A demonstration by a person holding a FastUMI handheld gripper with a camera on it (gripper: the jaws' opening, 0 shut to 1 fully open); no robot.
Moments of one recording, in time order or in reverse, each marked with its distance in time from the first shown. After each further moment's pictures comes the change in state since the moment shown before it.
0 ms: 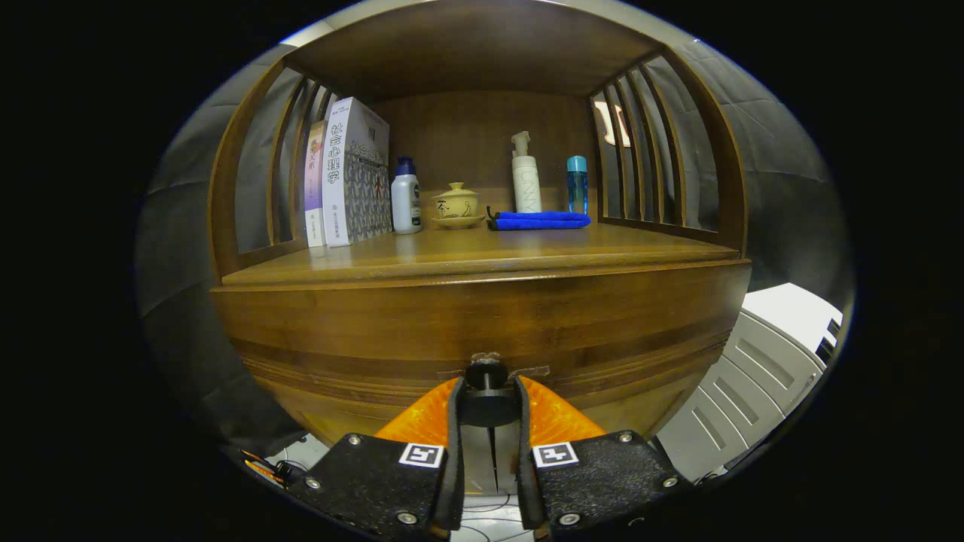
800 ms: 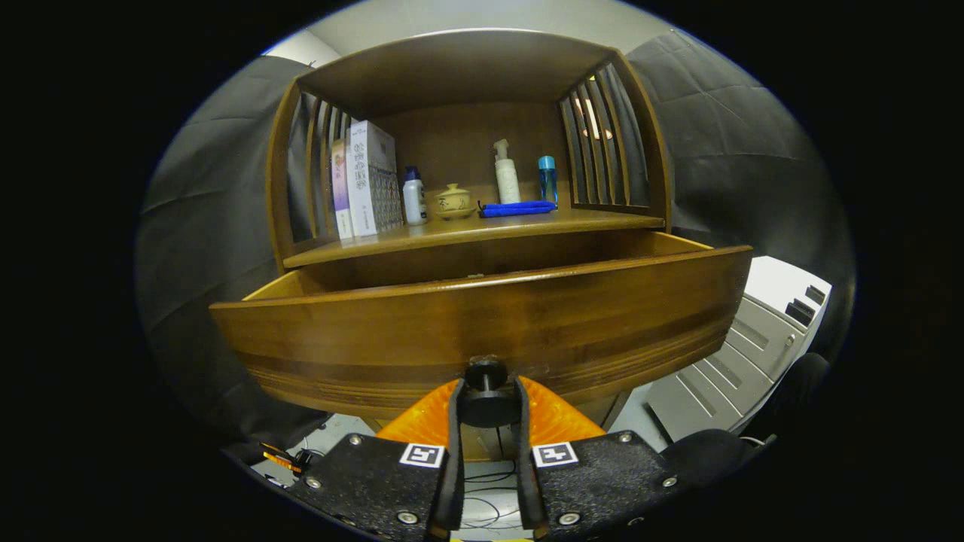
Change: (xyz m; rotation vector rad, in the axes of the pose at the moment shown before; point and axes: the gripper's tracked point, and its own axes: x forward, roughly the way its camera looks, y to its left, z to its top) arm -0.121 -0.005 -0.046 0.074 0.027 0.004
